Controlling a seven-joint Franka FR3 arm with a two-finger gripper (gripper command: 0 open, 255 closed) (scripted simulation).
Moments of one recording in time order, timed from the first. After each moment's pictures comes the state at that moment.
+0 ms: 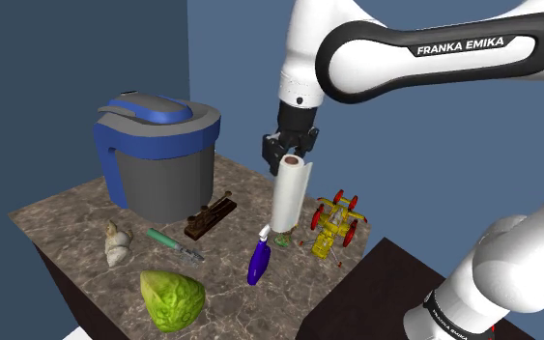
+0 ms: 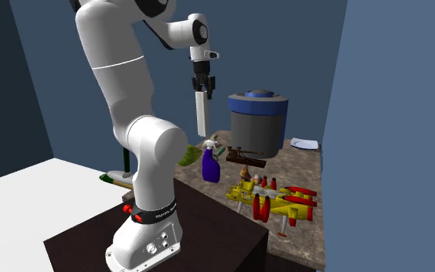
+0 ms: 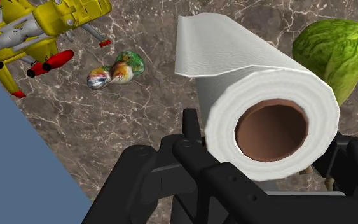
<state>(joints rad) -0.02 -0.26 0.48 -2.08 0.04 1.87 0.53</state>
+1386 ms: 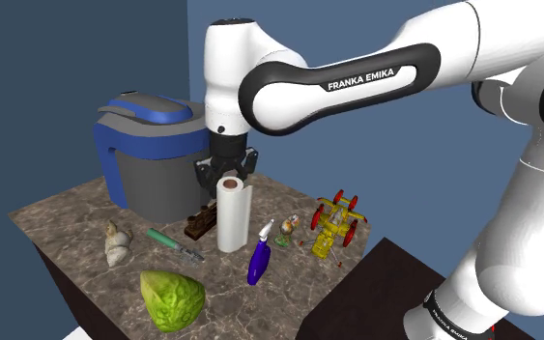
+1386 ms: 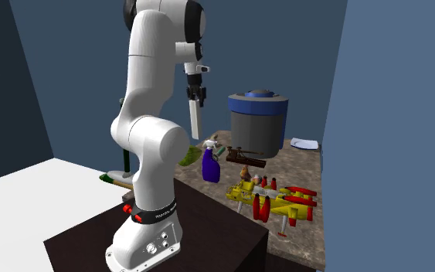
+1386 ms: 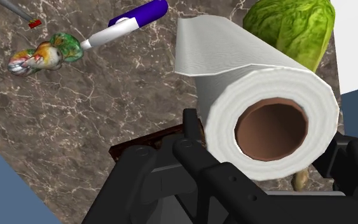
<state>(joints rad) 0.06 0.19 0.61 -1.78 -0.20 1.93 0.84</state>
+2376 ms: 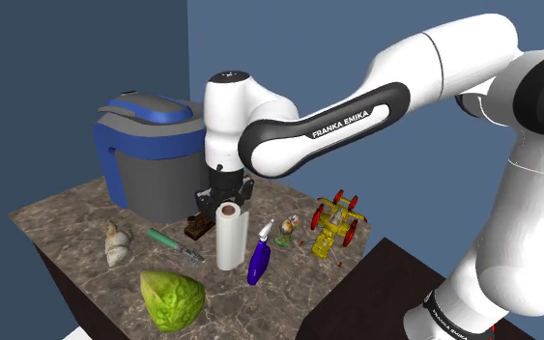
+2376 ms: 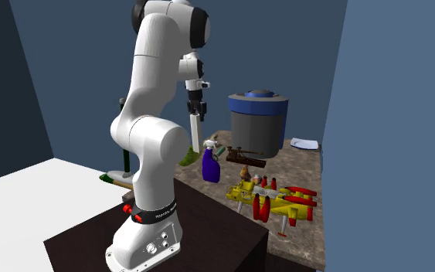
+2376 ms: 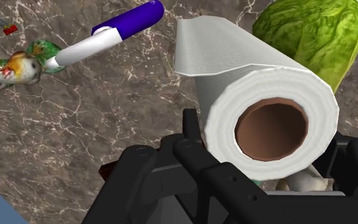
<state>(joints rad) 0.07 0.26 0.59 -1.90 -0.26 2.11 0.89</state>
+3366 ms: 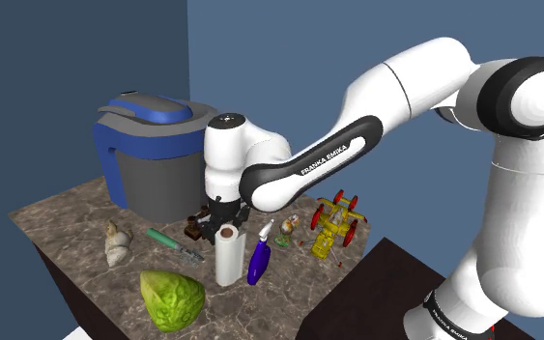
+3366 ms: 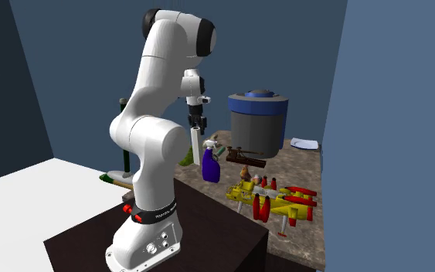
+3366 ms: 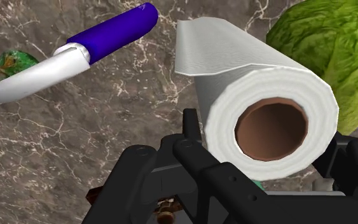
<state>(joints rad) 0.10 0.38 0.55 -1.97 -0.36 2.27 0.96</state>
